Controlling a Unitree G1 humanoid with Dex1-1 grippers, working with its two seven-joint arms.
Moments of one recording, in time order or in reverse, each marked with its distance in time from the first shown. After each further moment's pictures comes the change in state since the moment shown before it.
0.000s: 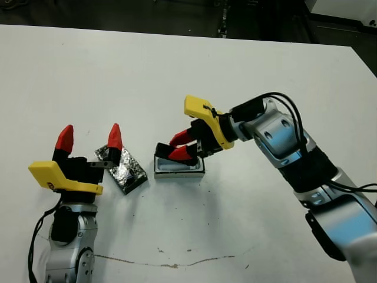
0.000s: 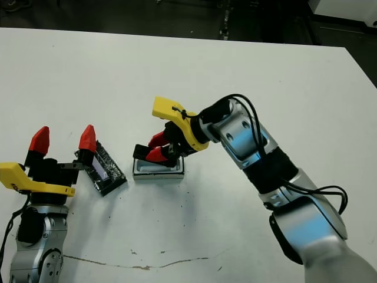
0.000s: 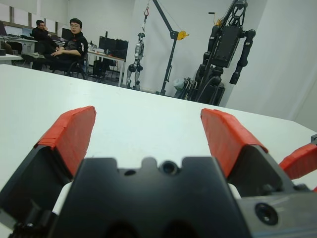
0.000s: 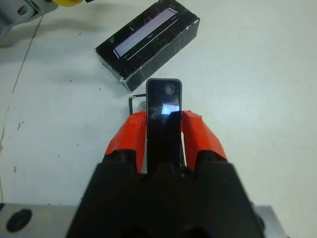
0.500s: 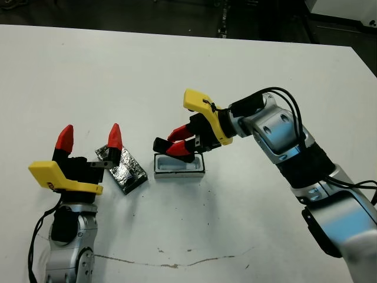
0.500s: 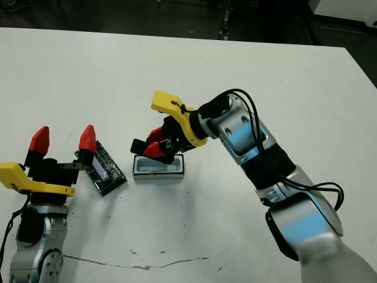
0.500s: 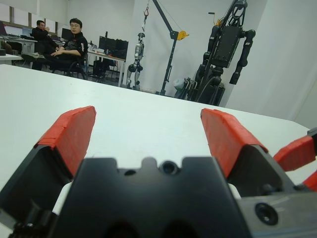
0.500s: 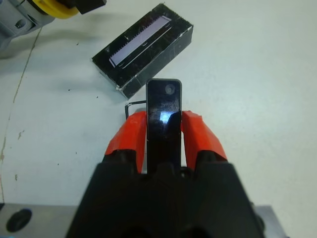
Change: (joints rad) left arm 0.000 0.000 0.000 -0.001 0.001 0.000 0.000; right arm -0.025 0.034 -0.013 0.059 -0.001 -0.008 -0.002
